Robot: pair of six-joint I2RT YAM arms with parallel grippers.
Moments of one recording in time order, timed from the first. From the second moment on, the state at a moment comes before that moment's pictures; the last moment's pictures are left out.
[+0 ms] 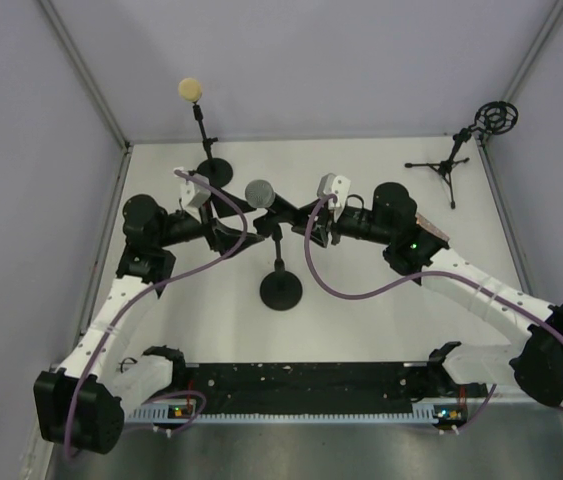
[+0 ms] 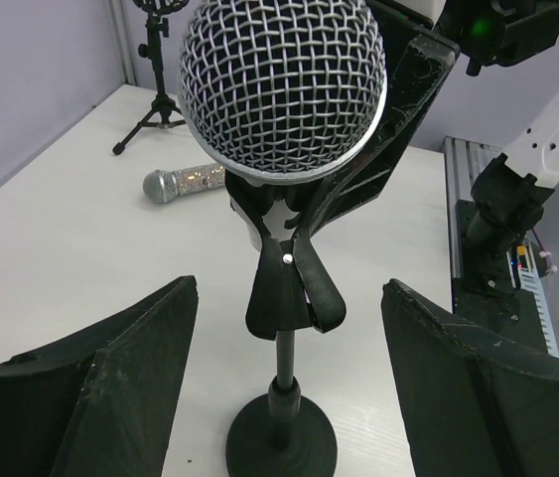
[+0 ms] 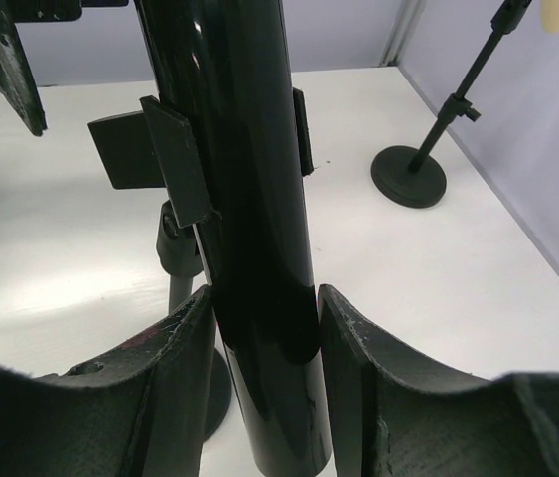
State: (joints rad) left arm -0.19 1.00 0.78 0.39 1.13 -0.23; right arm 0.68 1.23 0.94 0.19 -0.55 -0.24
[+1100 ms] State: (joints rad) left arm -0.23 1.03 0.78 0.31 1.13 -0.14; right arm 0.68 1.20 0.93 0.24 -0.55 -0.21
